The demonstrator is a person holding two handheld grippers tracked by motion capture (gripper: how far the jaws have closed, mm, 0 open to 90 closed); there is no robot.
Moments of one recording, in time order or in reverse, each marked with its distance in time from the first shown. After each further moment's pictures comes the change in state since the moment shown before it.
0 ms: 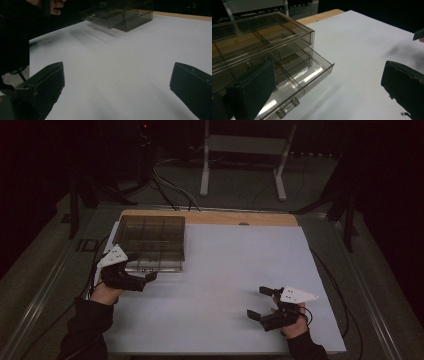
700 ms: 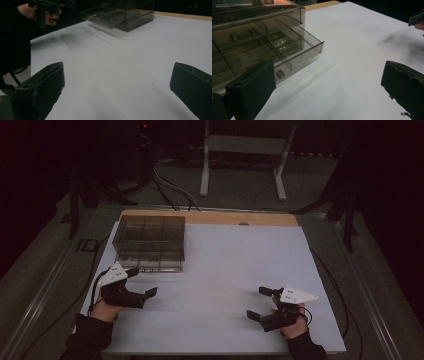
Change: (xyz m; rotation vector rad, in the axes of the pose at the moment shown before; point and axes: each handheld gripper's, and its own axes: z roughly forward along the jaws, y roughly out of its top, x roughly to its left) left arm -0.021 -0.038 -0.007 0.022 0.000 -0.019; right arm 0.001 0.000 0.001 0.000 0.008 0.001
